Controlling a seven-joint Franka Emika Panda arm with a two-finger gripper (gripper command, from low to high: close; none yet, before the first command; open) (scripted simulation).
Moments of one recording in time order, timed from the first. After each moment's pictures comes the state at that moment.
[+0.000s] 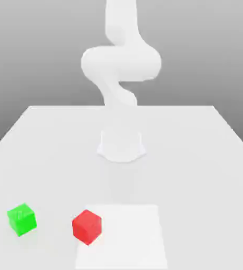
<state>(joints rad) -0.03 -0.71 0.01 -2.34 -0.01 2.35 0.85</state>
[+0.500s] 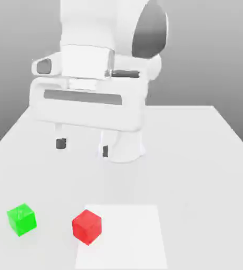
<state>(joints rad) -0.17 -0.16 0.02 -2.58 -0.04 2.63 1.14</state>
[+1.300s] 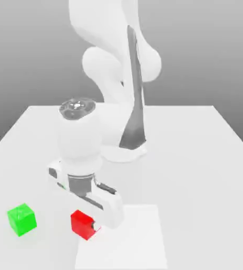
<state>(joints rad) -0.20 0.13 0.00 -2.68 0.00 2.80 1.23</state>
